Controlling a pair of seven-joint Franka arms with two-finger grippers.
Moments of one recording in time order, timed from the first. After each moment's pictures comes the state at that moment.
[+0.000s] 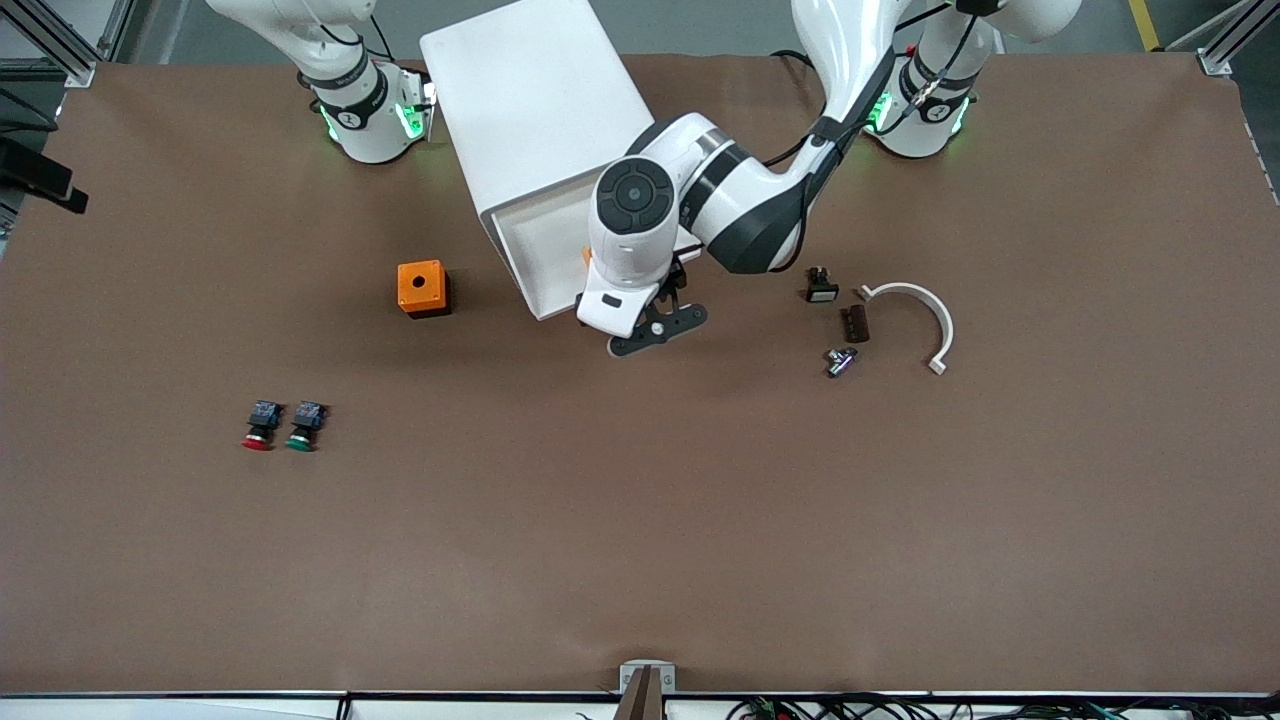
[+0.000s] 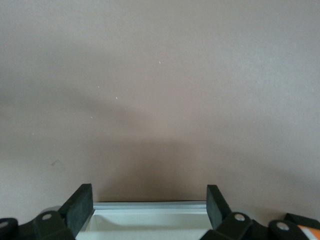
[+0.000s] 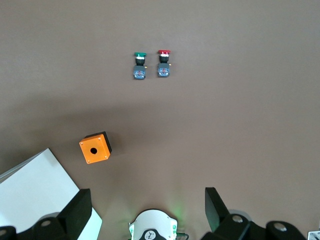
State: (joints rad) left arm -0.85 0.66 0.04 -1.24 -0.17 1.85 -1.15; right arm -0.08 -0.05 -0.06 -1.47 -0.02 1.29 -0.03
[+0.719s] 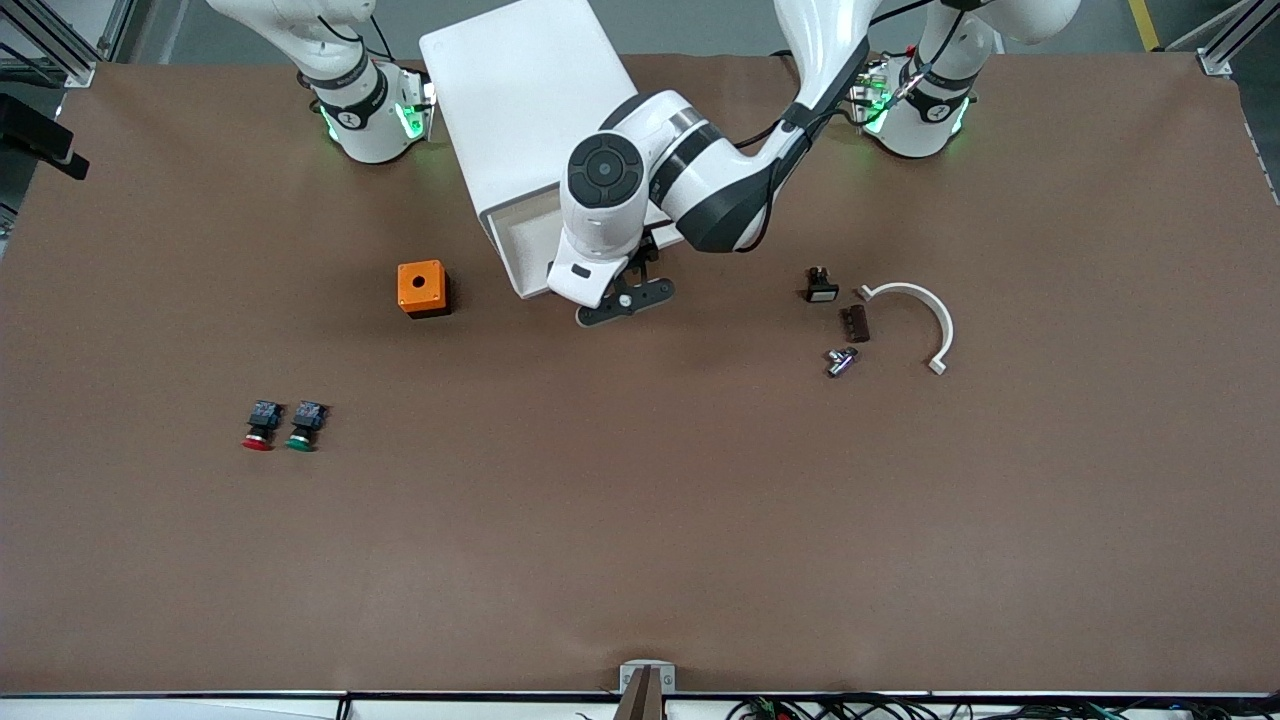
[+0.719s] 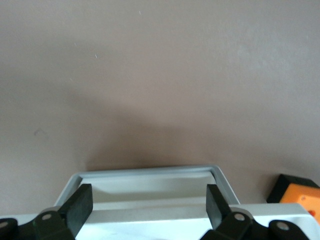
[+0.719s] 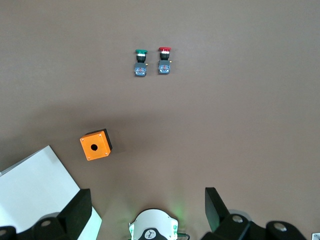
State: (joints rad) left arm -0.90 0.66 0.03 -1.24 -0.26 1.85 -1.15; right arm -0.08 -0.15 -0.05 -1.58 -0.02 1.34 -0.03
